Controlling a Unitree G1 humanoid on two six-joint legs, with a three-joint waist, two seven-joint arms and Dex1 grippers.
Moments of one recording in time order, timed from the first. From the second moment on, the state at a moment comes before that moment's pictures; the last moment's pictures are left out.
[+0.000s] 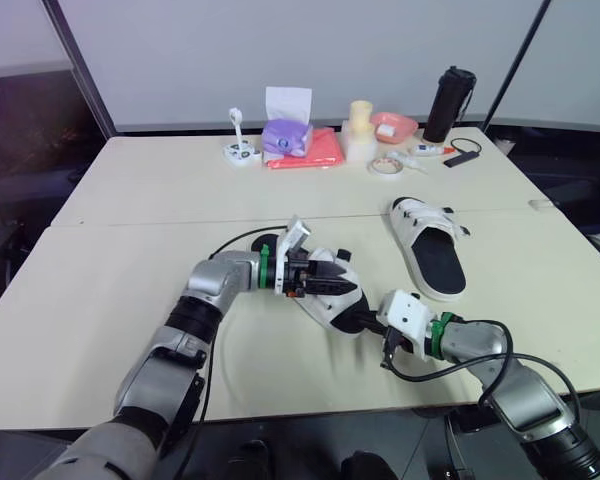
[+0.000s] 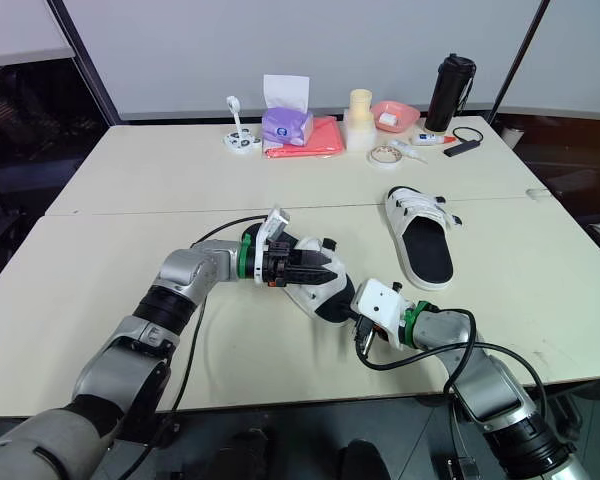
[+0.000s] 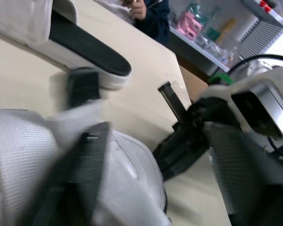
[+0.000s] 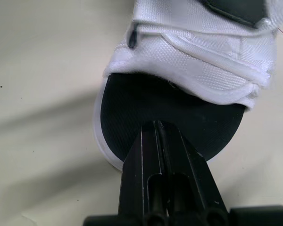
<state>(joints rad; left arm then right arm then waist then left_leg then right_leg) -0.89 0.20 -0.19 0.59 -0.44 0.61 -1.16 -0.14 -0.67 0.20 -0.28 0.00 0.30 0.76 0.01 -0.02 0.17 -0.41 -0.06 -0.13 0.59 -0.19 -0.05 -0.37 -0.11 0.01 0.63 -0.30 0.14</state>
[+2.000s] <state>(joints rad) -0.77 0.45 -0.21 0.62 -0.15 0.26 -1.60 -0.15 -0.65 0.14 -0.27 0.06 0.34 0.77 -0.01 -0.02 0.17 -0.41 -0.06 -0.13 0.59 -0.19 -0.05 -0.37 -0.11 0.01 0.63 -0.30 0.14</state>
